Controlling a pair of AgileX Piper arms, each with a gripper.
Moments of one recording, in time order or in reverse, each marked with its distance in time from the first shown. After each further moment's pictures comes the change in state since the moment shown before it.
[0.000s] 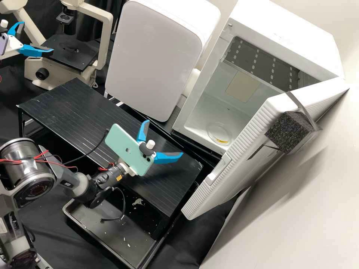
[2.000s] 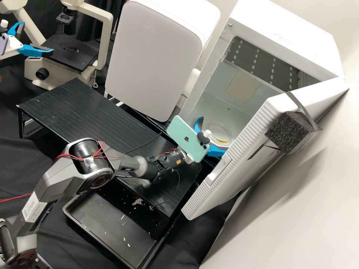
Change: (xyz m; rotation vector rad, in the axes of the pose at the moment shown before) left arm 0.000 0.000 0.000 0.000 0.000 0.000; right arm 0.174 0.036 0.041 -0.077 -0.132 0.024
